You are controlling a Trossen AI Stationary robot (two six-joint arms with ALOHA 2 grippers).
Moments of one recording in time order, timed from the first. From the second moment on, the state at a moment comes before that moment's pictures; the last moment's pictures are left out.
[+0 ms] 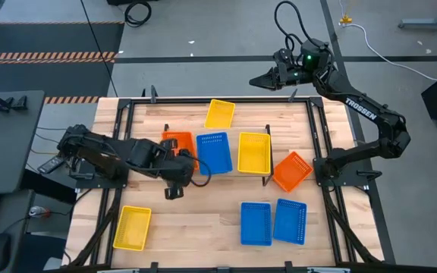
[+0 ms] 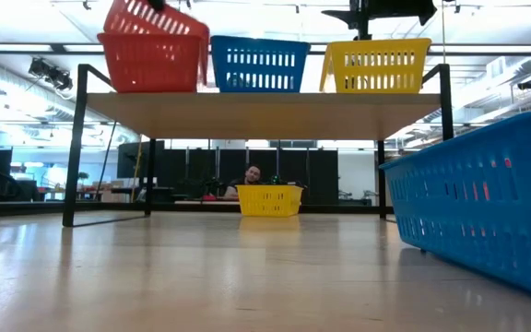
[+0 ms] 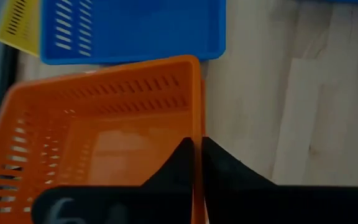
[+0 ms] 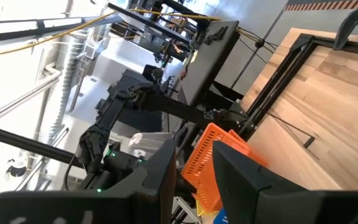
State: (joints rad) left arm -0.32 1.58 1.70 -1.39 -0.35 -0.39; right arm -0.77 1.27 1.29 -0.13 -0.86 0.99
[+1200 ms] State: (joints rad) left arm -0.40 1.54 1.50 -1.32 -0.45 -0.61; right arm -0.77 1.27 1.29 -0.13 -0.86 1.02
